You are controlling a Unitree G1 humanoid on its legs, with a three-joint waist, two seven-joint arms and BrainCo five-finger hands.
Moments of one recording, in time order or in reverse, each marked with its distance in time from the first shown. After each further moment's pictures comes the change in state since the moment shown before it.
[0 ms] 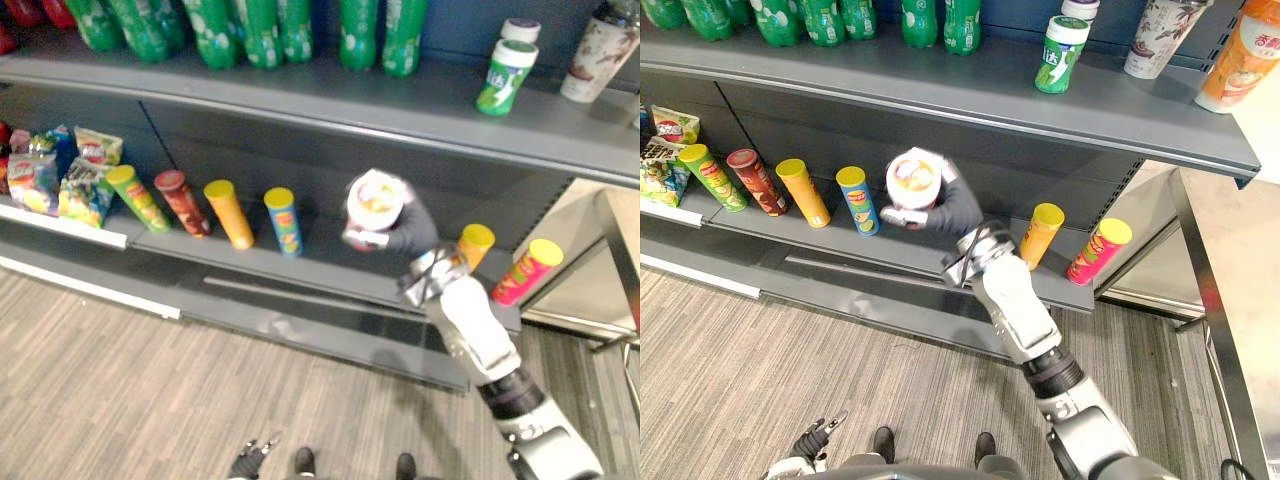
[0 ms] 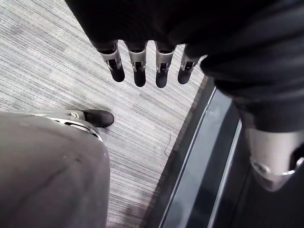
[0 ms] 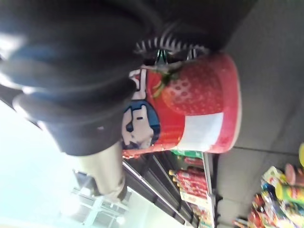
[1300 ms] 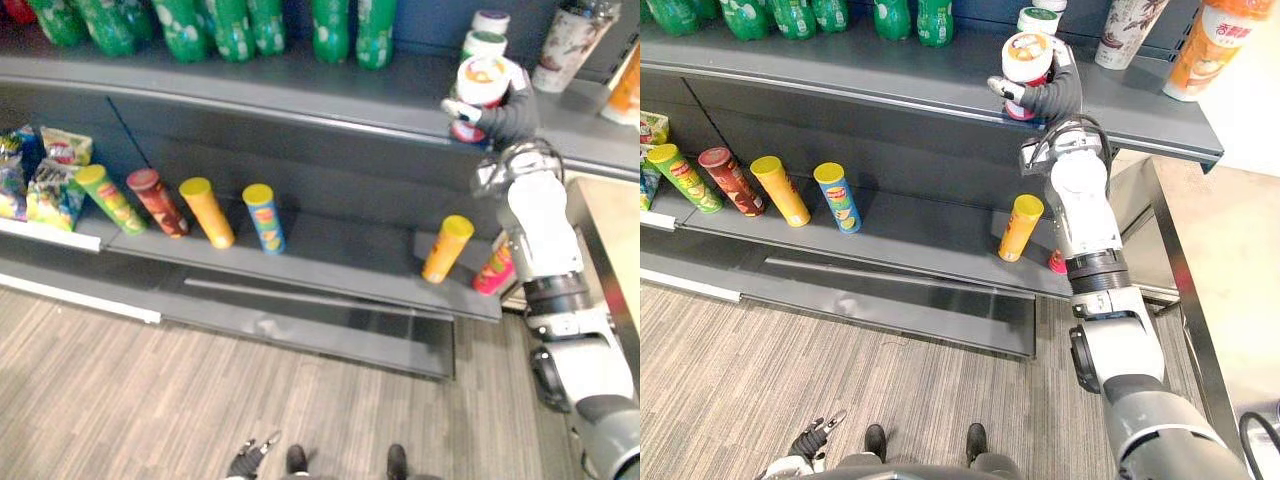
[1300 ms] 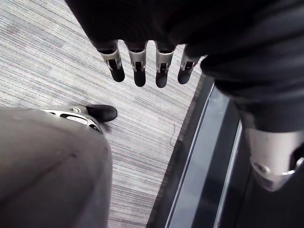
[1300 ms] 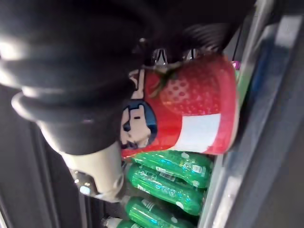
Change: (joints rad) left arm -0.001 0.014 -0.020 -0.006 -0.007 0.005 -0.006; right arm -0.373 -0.151 -0.272 0.446 -0.142 0.094 -0.118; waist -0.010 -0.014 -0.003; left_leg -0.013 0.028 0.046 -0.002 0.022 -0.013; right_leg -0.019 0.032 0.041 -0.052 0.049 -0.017
